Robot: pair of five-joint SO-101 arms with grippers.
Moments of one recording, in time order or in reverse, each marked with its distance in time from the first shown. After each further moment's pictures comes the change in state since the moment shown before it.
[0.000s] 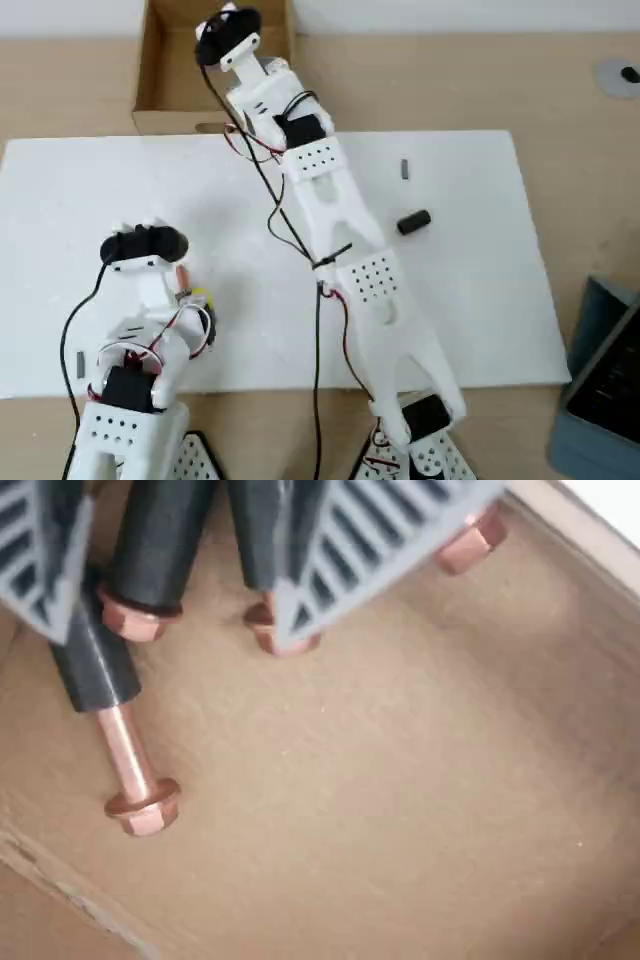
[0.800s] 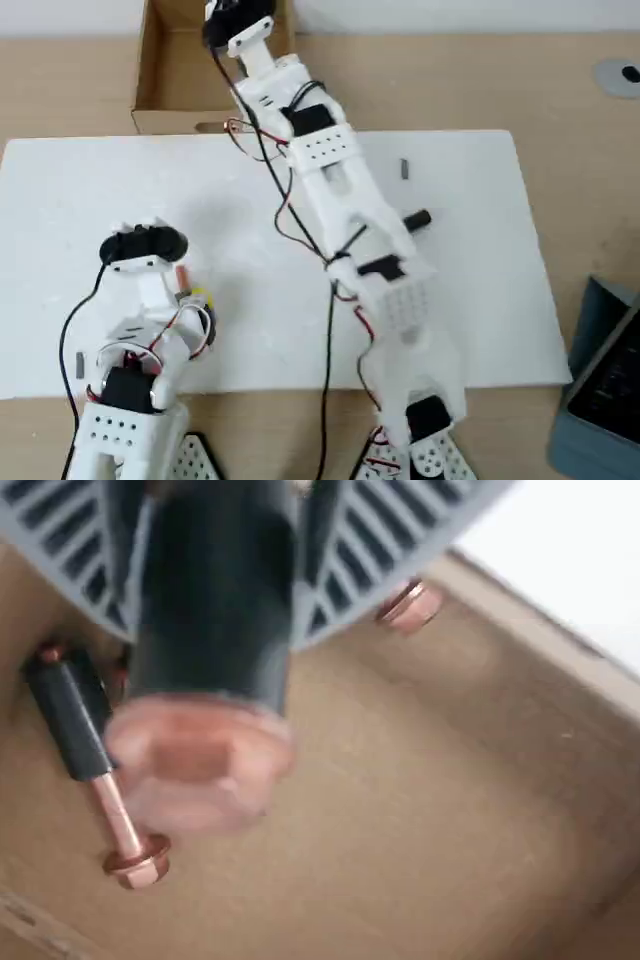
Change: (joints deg) left arm 0.0 0.0 0.0 0.0 0.0; right arm 0.0 -24.6 34.1 -6.3 -5.0
